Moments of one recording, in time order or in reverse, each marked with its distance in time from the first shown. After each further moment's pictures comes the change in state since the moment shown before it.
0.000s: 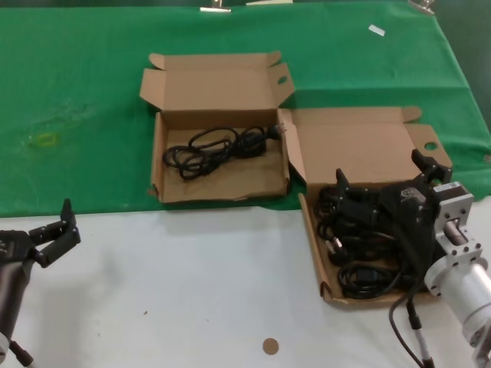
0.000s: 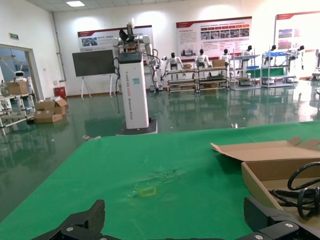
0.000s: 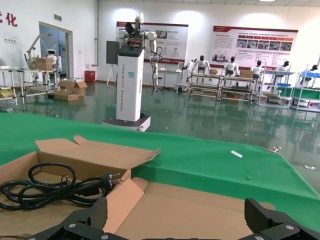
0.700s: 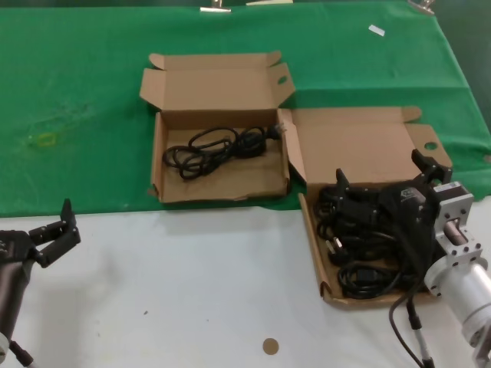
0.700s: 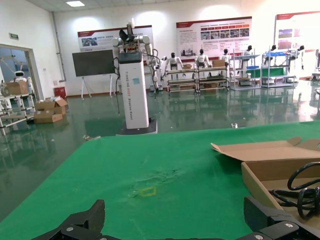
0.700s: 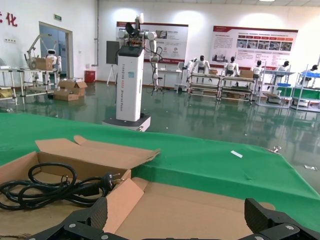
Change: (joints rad) left arm 0.000 0.000 0.000 0.000 0.000 0.000 0.000; right arm 0.000 0.000 0.000 0.000 0.000 0.000 0.000
